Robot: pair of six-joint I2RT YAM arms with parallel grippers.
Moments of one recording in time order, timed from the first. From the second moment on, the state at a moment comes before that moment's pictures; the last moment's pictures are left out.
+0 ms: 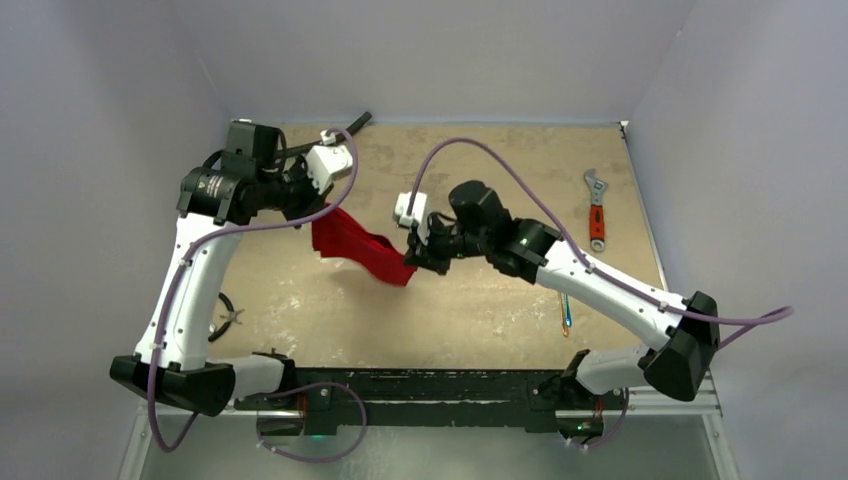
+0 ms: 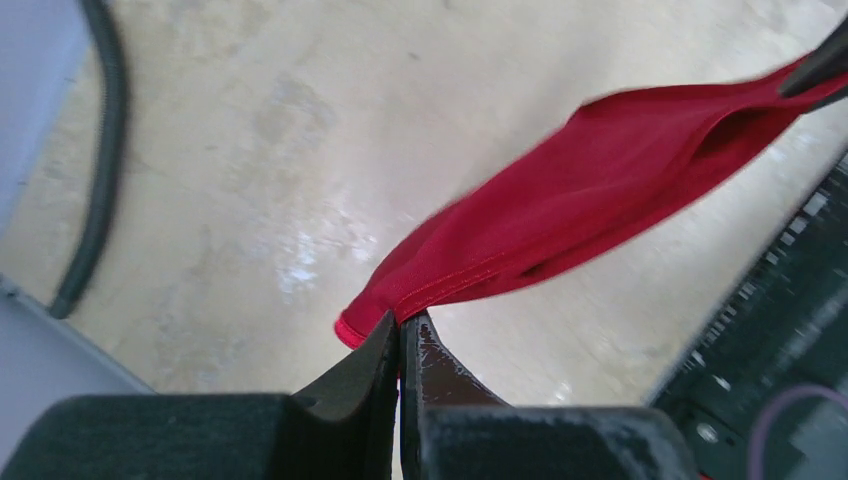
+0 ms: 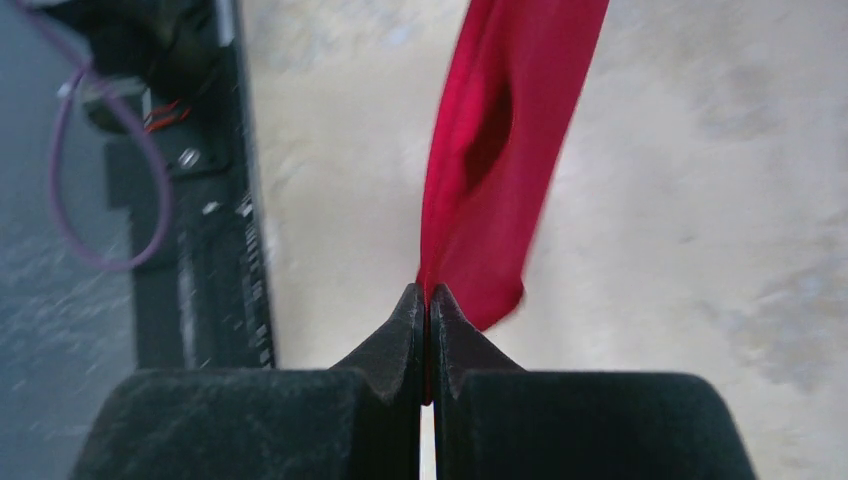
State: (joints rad) left arm -0.22 1.29 1.63 -1.16 0.38 0.67; right arm 0.85 1.35 1.26 -0.40 -0.44 -0.23
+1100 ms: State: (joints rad) left arm -0.24 2.07 1.70 -0.71 0.12 0.41; right arm 0.47 2.22 1.70 -0.36 -0.49 -0.26
